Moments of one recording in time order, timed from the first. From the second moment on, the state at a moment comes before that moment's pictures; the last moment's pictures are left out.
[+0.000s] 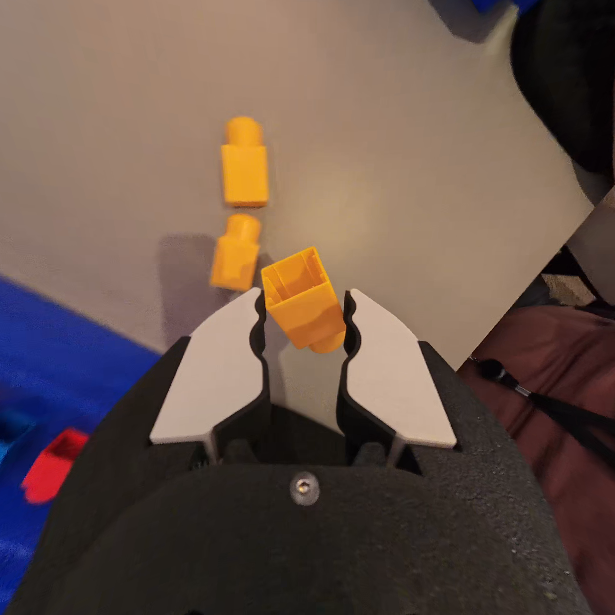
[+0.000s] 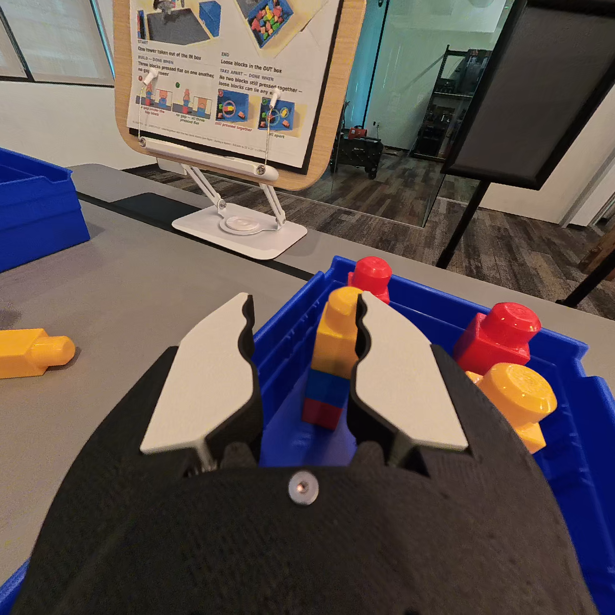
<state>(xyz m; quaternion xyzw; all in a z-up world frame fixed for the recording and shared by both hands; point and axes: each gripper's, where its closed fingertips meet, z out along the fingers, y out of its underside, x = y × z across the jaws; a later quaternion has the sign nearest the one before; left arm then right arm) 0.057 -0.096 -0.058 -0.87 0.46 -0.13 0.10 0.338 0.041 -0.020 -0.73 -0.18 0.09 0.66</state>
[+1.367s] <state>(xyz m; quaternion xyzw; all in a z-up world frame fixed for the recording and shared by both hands) 0.033 -0.051 -0.131 -0.80 0.58 0.02 0.12 0.335 0.036 -0.010 -0.71 -0.19 0.09 0.67</state>
